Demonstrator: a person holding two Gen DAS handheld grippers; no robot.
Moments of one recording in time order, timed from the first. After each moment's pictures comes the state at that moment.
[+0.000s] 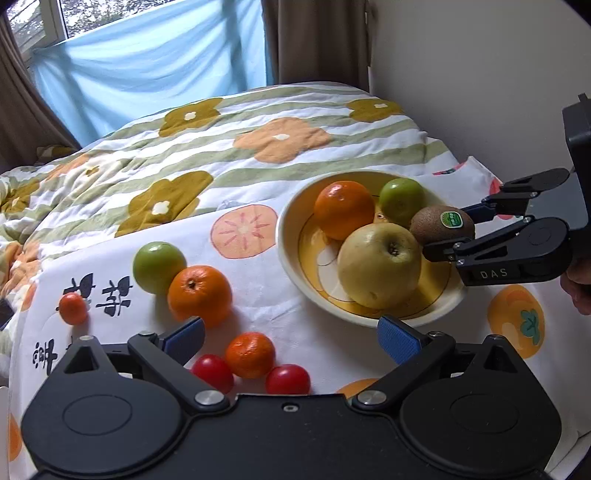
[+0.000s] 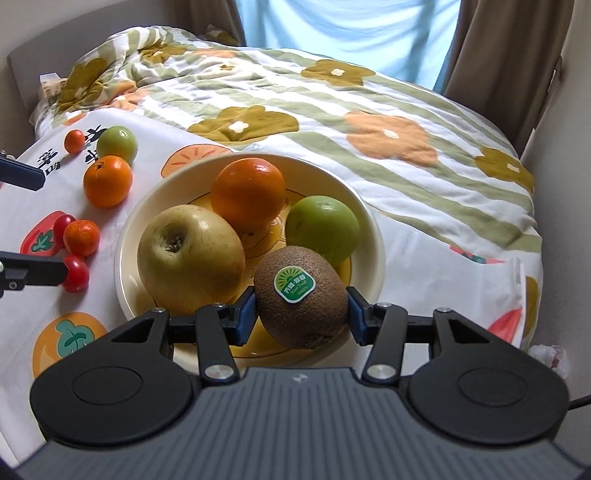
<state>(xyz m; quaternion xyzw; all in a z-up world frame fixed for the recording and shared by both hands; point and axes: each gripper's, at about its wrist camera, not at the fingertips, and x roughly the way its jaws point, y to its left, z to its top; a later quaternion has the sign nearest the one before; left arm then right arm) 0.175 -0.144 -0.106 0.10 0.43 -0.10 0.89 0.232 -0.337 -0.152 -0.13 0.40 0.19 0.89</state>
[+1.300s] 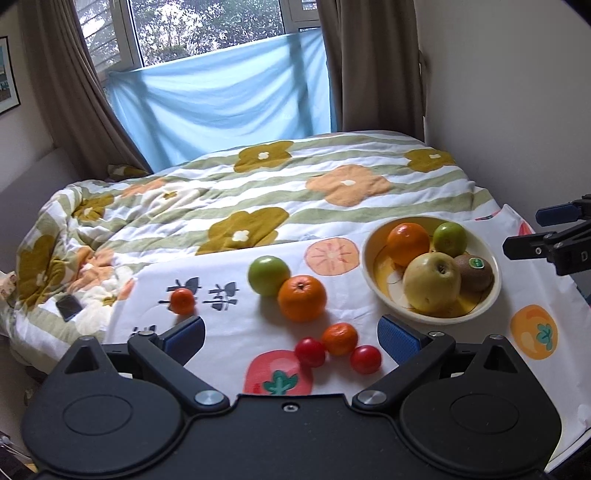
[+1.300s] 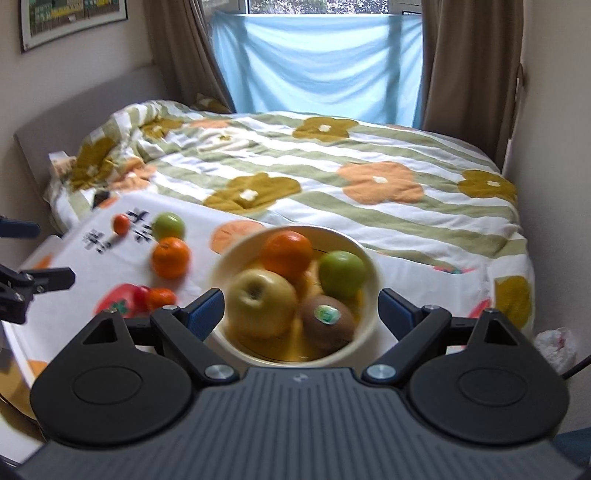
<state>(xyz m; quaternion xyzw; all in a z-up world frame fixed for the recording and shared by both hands) 0.099 -0.087 -0.048 0.09 0.35 -0.01 0.93 0.154 -0.339 -0.064 -0.03 0.33 0.19 0.92</state>
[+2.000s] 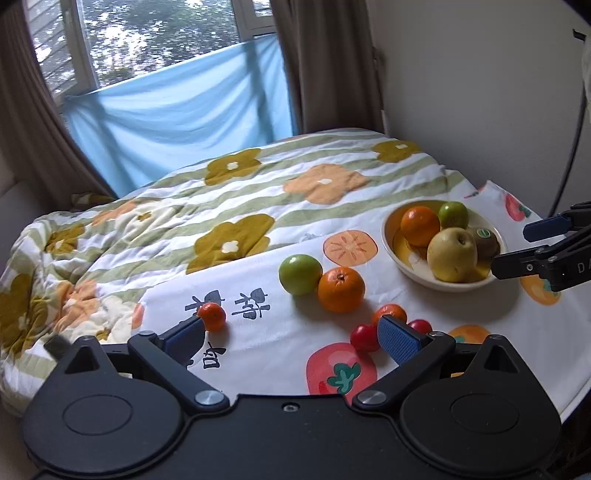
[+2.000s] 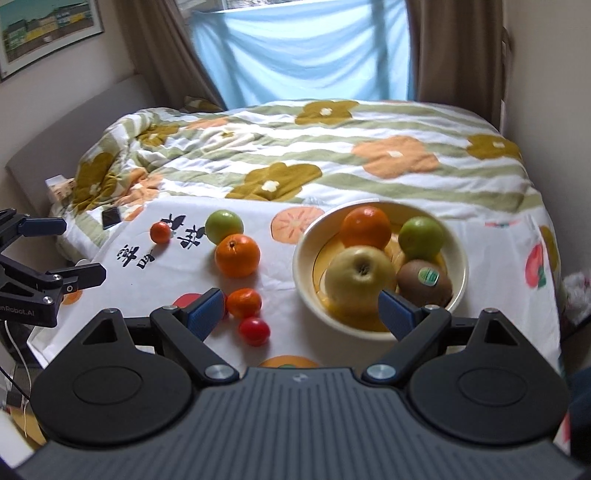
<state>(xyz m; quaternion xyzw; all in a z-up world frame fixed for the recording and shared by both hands) 0.111 -0.001 -0.052 0.14 0.34 -0.11 0.92 0.121 -0.244 -0.074 0.03 0.37 0.13 0.92</state>
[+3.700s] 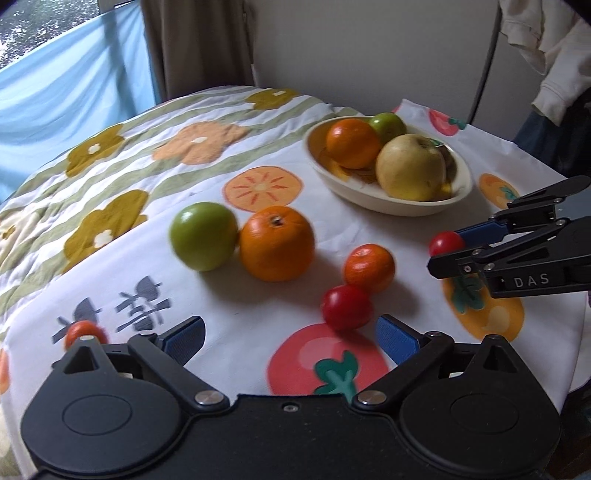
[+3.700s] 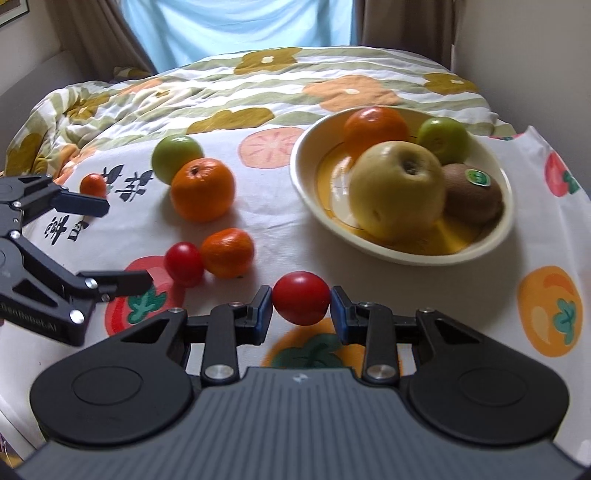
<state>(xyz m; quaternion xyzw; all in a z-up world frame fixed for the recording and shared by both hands) 0.200 -0.003 -0.154 0.17 0.39 -0.33 0.84 0.149 -0.185 -0.164 0.04 0.43 0.02 0.90</state>
